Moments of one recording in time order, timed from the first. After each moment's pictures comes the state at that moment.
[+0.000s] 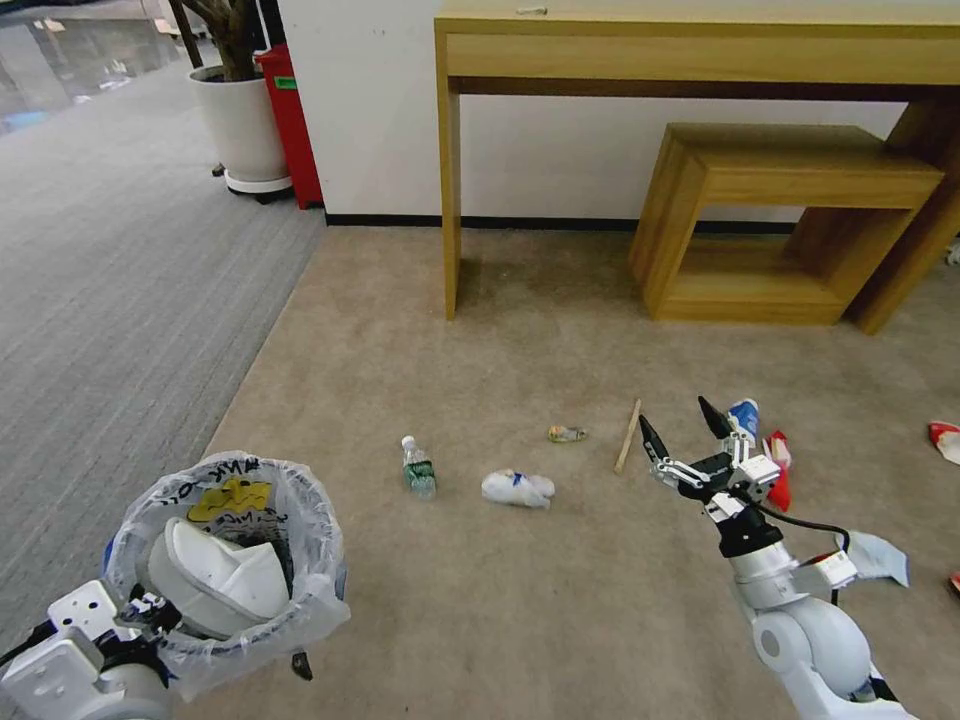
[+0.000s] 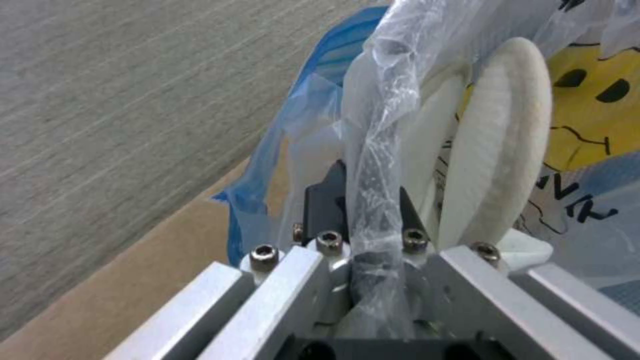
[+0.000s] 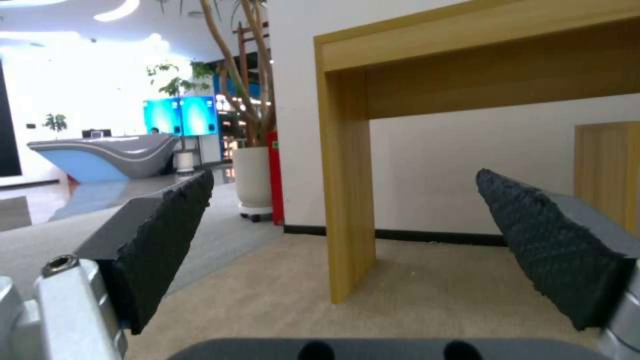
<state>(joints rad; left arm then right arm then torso) 1.83 -1.50 -0.76 -2.50 -0.59 0.57 -0.75 -1.43 1.12 0.57 1.85 0.62 0.42 -0.36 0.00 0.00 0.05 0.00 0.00</state>
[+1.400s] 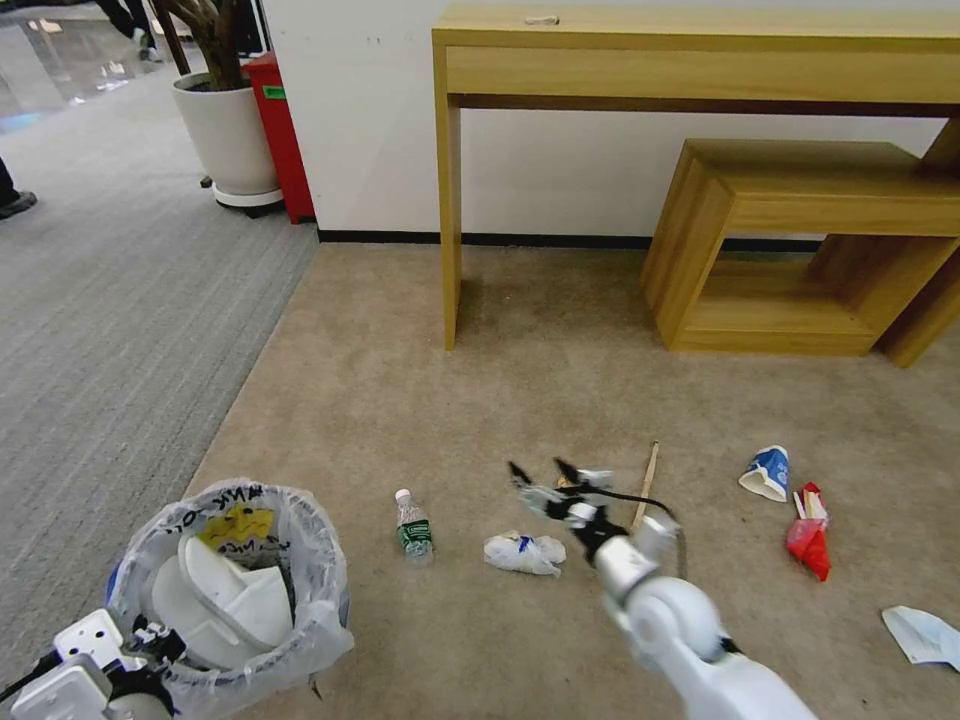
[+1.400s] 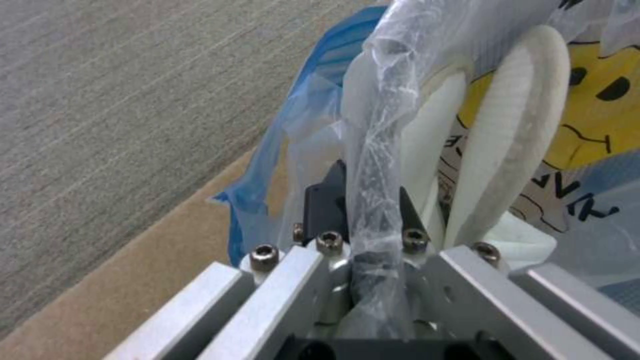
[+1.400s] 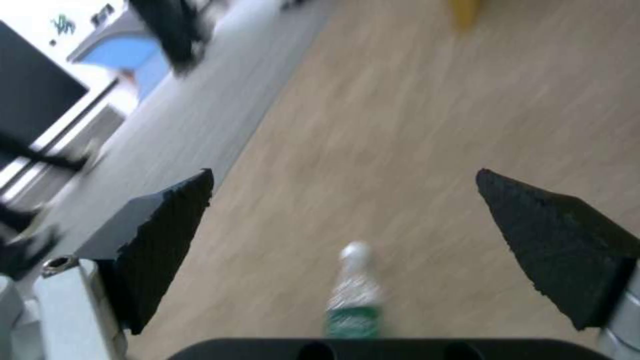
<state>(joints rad) 1.91 -1.57 -0.75 -2.50 -0.52 0.56 -0.73 -1.07 1.20 -0.01 1.72 0.93 -0.23 0.08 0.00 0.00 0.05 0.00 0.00</state>
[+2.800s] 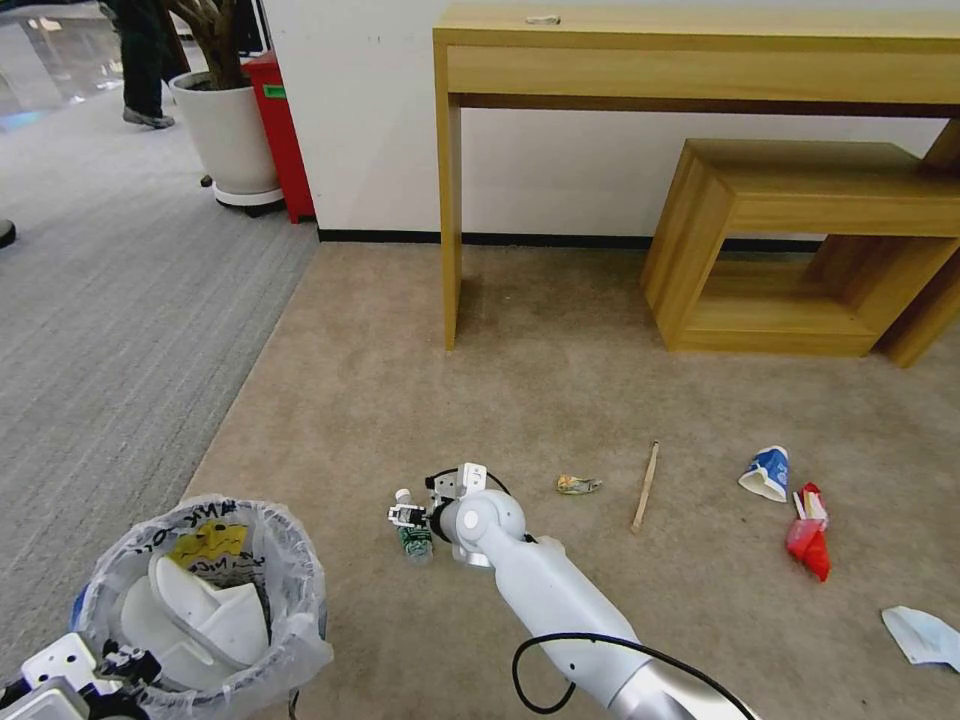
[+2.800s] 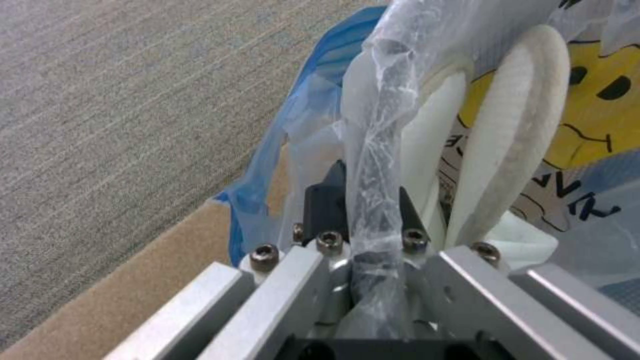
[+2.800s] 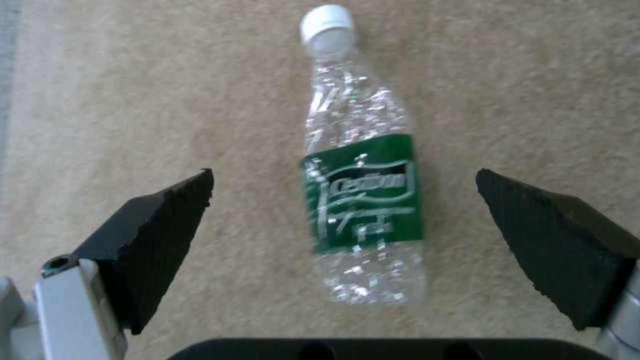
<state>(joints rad) 1.93 -1.60 -0.78 -2.50 -0.50 0.55 -0.73 -0.70 1.59 -0.13 1.11 1.02 -0.64 0.42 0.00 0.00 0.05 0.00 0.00</state>
